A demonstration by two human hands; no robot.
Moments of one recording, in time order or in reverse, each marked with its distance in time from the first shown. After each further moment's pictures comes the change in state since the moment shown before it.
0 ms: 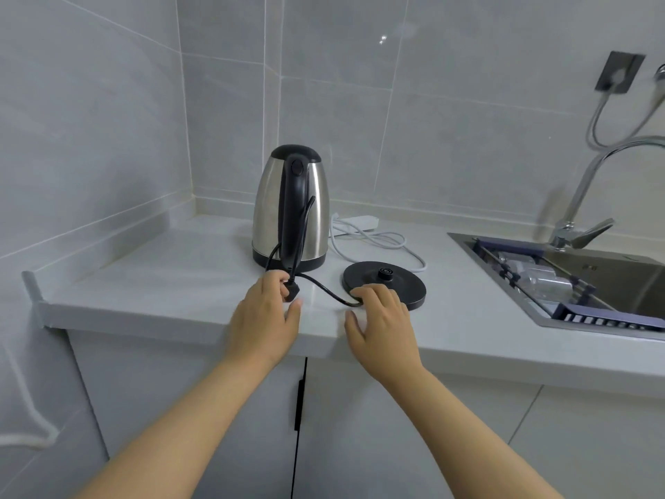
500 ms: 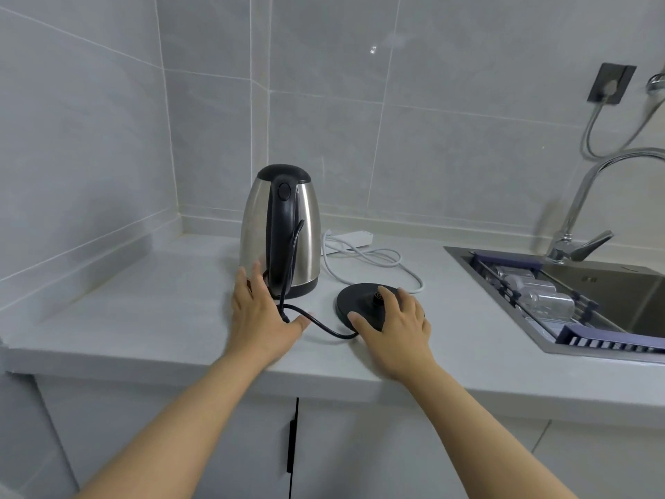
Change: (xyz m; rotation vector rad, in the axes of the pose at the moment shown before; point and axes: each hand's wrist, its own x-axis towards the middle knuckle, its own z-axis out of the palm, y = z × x) left_hand 0.055 -0.007 0.029 -0.048 -0.132 -0.210; right_hand 0.047 0.041 0.000 -0.004 -0.309 0.440
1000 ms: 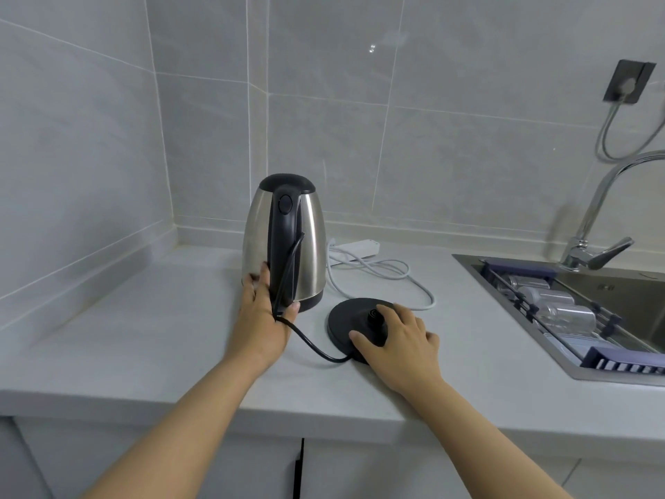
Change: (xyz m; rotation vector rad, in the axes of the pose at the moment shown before) left_hand 0.050 -0.020 0.014 -0.250 -0.015 0.067; right_hand 0.023 -0.008 0.005 -0.109 -0.029 0.008
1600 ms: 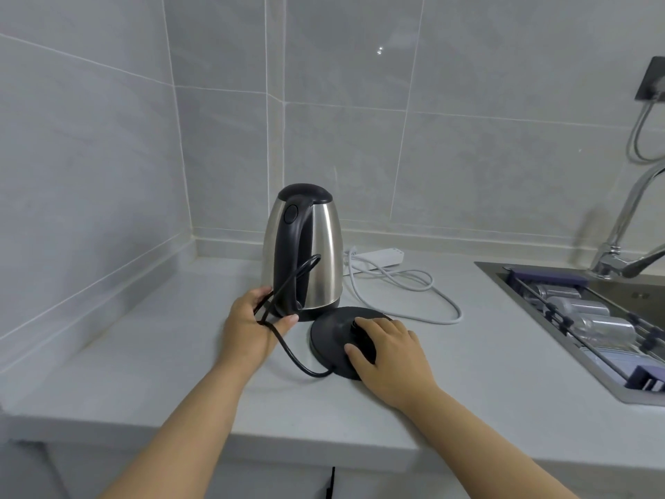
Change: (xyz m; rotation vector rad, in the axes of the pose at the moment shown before) left_hand 0.028 -0.027 -0.038 -0.202 0.053 -0.176; right_hand 0.017 -0.035 0.024 -0.045 -0.029 -0.308
